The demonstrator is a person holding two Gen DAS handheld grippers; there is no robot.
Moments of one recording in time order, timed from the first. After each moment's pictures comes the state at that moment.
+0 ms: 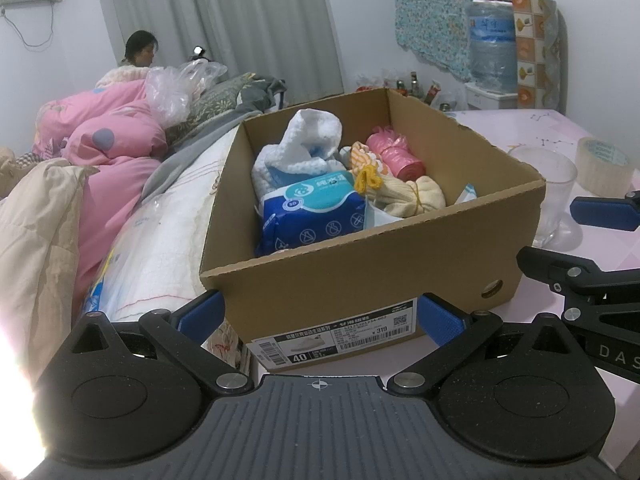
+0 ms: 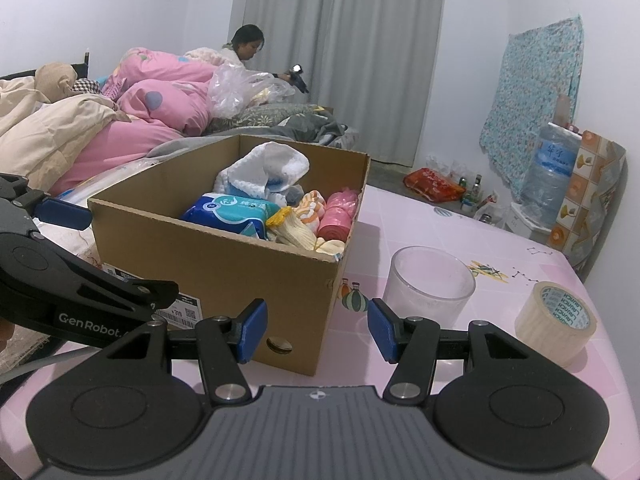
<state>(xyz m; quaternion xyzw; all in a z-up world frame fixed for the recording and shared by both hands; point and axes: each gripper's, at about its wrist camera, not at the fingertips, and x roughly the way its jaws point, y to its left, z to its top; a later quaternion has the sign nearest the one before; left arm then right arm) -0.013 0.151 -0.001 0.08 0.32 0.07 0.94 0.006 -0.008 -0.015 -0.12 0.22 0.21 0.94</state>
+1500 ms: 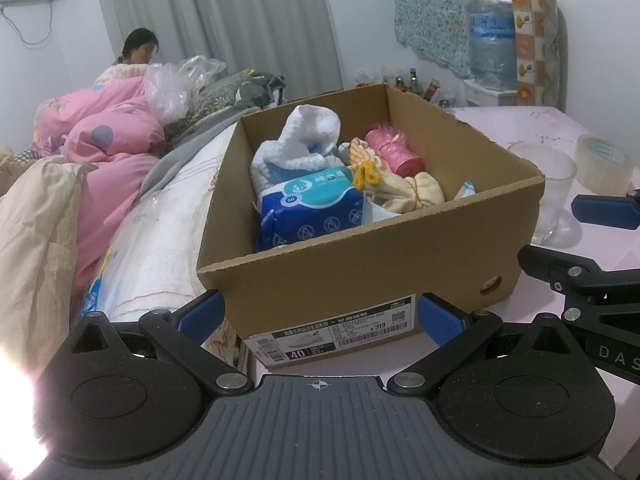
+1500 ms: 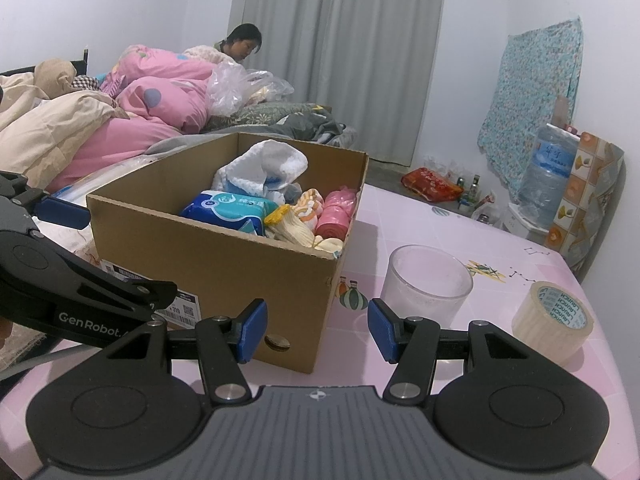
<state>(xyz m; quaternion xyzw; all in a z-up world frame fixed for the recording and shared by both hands) -0.012 0.151 -0.001 0.08 0.33 0.07 0.94 0.006 -0.011 -0.016 -0.12 0.22 0.21 0.94</state>
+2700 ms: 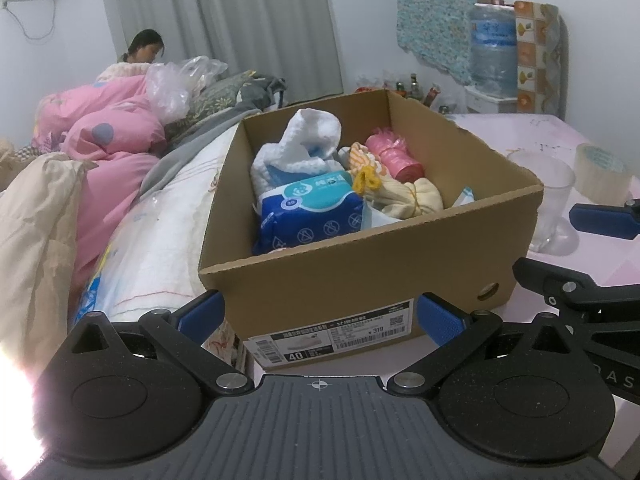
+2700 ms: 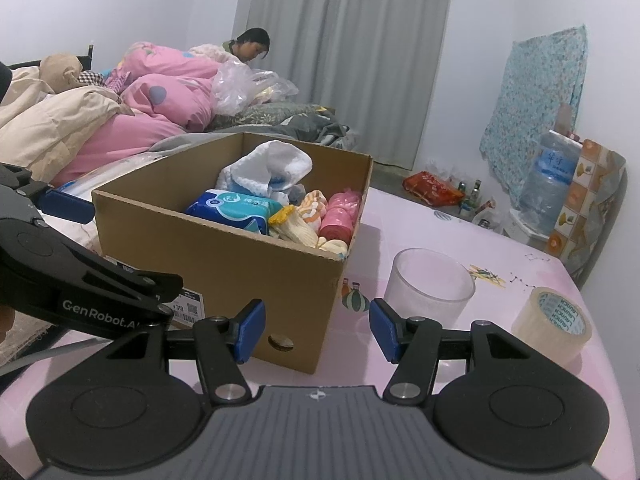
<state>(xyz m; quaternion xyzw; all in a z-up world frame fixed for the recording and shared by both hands) -0.012 0.154 -0.001 0.07 0.32 0.07 0.94 0.005 -0.017 -0.013 -0.14 0.22 0.22 0.94</state>
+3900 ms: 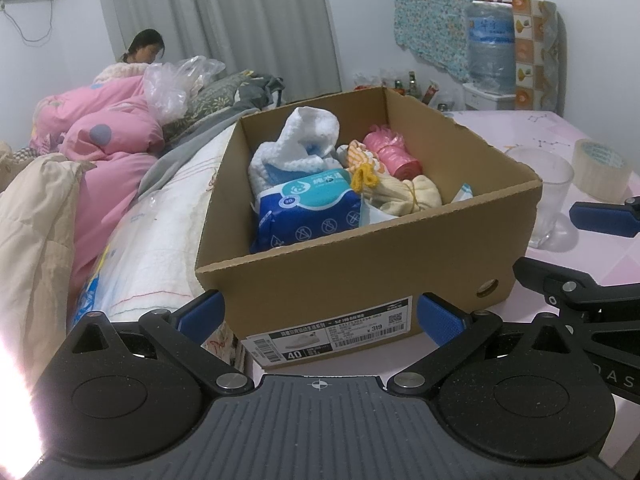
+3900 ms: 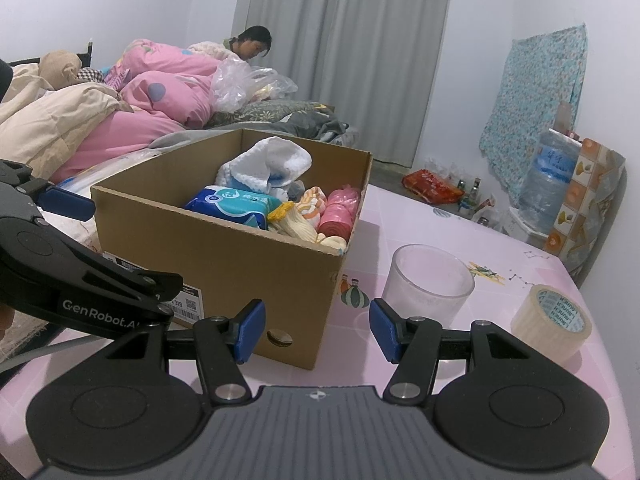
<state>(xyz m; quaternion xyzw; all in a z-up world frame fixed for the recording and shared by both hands) -0.011 0.152 -0.002 0.08 0.32 0.07 0.94 0.004 -0.015 -0.015 -0.14 0.22 0.22 0.94</state>
